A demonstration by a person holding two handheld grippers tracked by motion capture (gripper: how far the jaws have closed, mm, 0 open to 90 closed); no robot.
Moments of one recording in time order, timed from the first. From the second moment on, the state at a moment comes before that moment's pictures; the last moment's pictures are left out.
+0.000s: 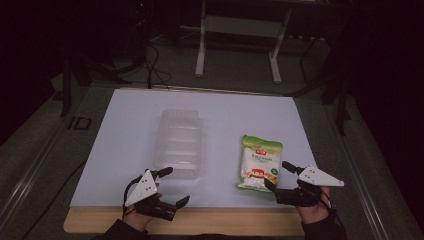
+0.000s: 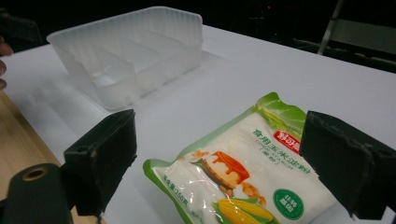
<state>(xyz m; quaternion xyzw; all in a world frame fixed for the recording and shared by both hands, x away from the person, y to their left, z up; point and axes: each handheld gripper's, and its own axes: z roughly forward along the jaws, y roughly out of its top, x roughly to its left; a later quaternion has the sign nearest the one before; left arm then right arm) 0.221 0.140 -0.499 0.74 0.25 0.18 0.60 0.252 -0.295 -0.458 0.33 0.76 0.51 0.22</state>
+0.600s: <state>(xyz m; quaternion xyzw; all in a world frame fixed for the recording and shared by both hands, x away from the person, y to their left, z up) 0.220 0.137 -0.499 0.74 0.24 0.17 0.60 0.249 -0.283 -0.427 0.30 0.76 0.55 0.18</state>
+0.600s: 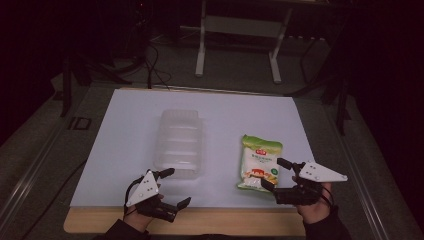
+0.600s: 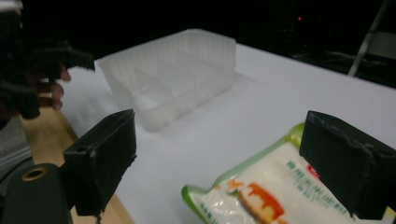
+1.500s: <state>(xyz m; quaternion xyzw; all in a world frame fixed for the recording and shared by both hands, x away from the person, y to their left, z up) 0.219 0.135 -0.500 0.75 0.24 0.17 0.59 0.334 -0.310 -0.416 0.36 0.75 0.51 0.23</state>
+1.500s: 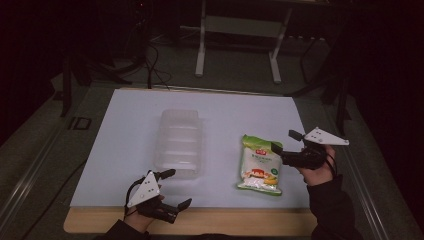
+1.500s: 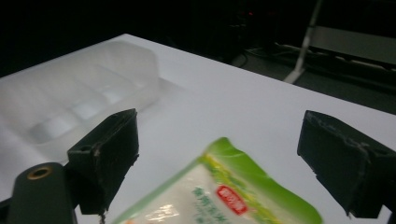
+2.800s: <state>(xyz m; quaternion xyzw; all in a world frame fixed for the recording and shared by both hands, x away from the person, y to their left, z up) 0.220 0.131 -0.504 0.76 0.24 0.16 0.58 0.411 -0.337 -0.525 0.49 0.77 0.38 0.14</state>
